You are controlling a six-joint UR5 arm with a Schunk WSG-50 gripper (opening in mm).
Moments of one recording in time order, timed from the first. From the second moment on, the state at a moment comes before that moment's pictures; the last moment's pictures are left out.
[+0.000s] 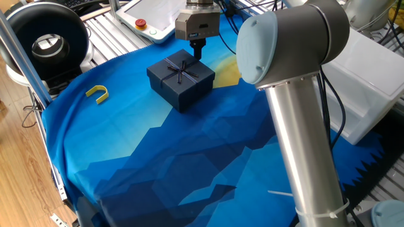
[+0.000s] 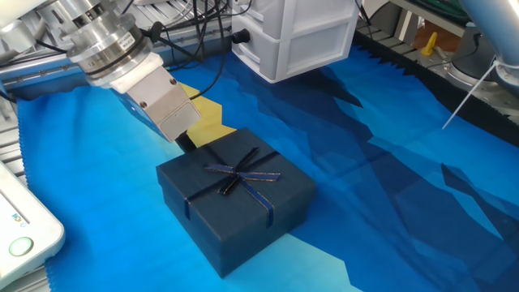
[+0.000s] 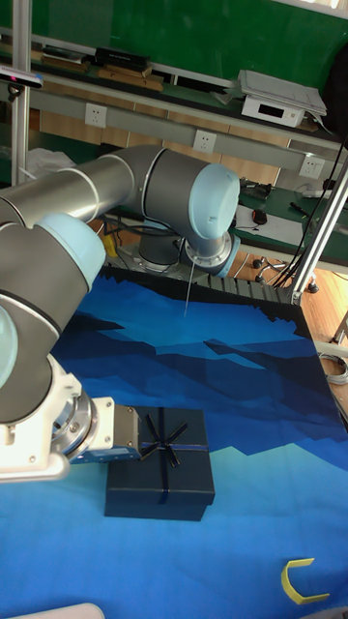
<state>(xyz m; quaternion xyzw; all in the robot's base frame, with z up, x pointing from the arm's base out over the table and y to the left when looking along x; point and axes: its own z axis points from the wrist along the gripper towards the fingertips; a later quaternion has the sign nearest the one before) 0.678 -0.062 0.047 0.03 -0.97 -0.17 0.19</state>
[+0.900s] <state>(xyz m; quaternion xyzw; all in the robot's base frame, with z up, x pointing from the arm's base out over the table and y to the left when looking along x) 0.679 -0.071 0.041 0.04 -0.97 -0.15 0.18</state>
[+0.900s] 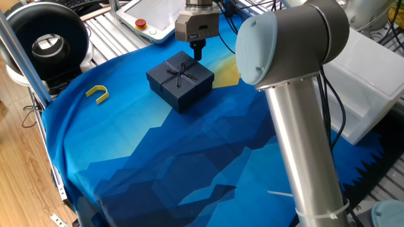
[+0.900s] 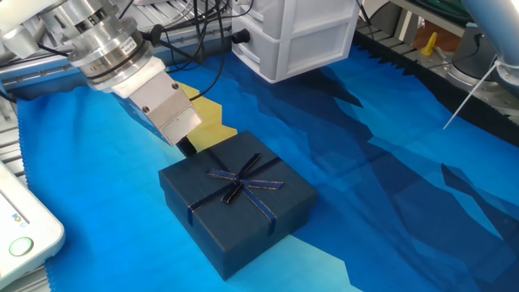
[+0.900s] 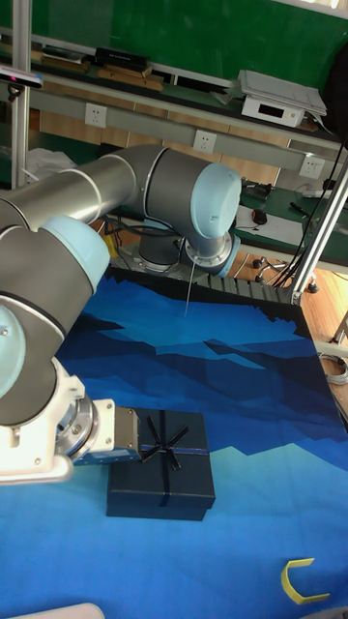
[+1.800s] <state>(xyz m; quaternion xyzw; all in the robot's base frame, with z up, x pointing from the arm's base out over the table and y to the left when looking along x) 0.688 -0.086 0.071 0.06 -0.97 -0.13 0.18</state>
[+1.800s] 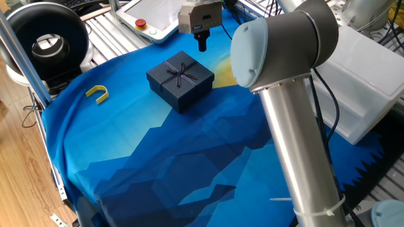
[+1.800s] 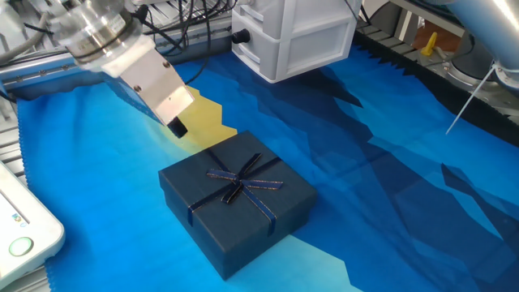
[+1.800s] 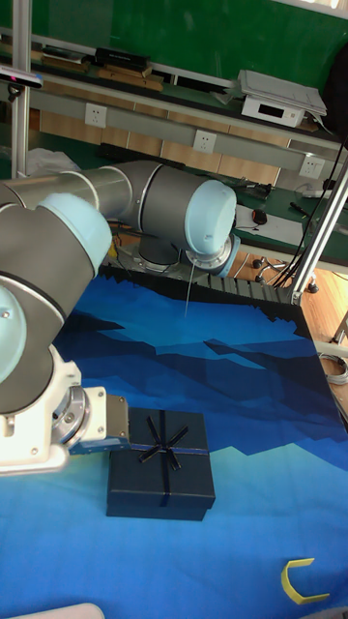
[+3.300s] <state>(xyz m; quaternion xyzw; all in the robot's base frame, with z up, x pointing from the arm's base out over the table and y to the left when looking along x) 0.762 -0.039 0.079 0.07 -0.99 -0.05 0.08</state>
